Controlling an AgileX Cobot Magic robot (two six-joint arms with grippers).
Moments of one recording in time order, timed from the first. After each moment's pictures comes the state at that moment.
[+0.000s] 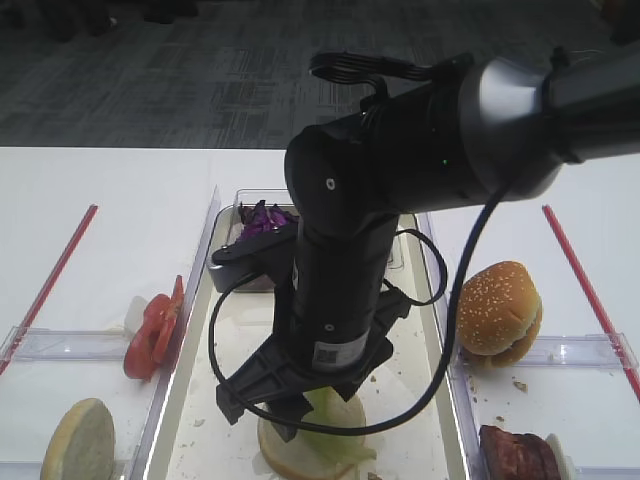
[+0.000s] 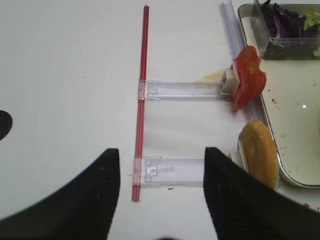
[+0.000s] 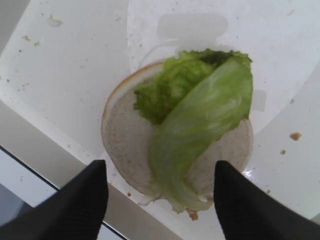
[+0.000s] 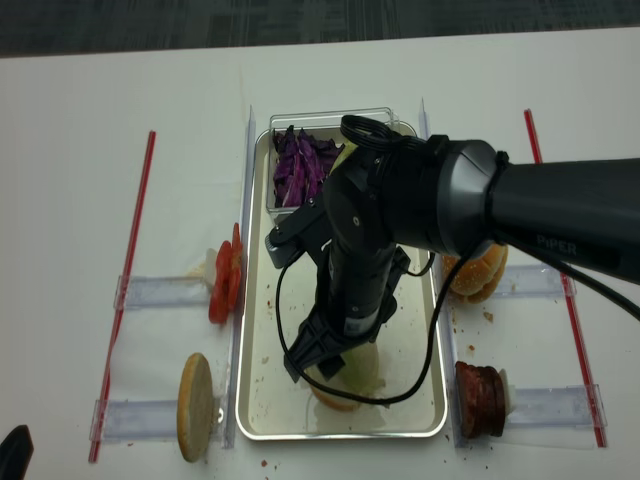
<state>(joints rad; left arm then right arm) -0.02 -0.02 -0.49 0.00 1.19 -0.05 0.85 1.88 -1.22 0.18 0.91 0.05</state>
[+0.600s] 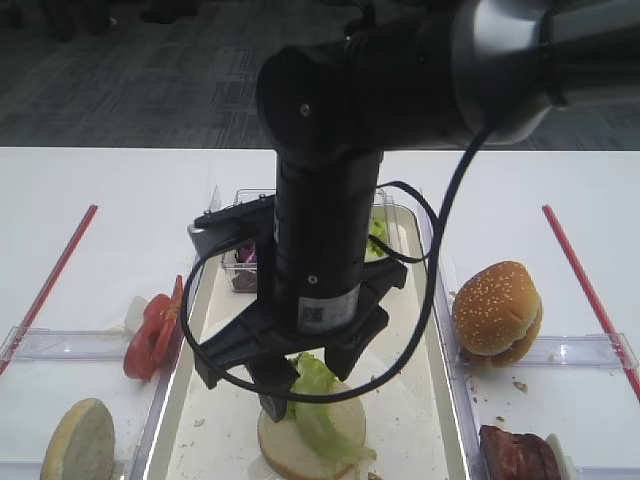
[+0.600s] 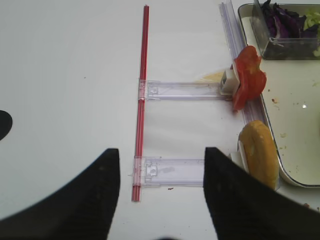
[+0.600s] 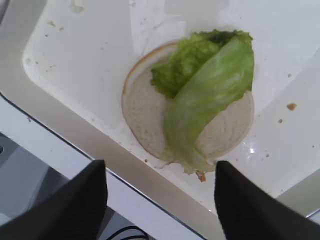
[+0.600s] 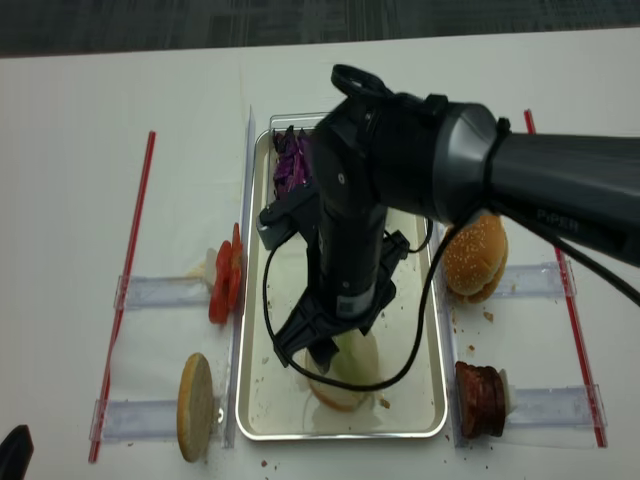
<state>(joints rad) -0.02 -0.02 -0.49 0.00 1.19 -0.05 0.85 1.88 -1.36 0.19 1.13 0.09</state>
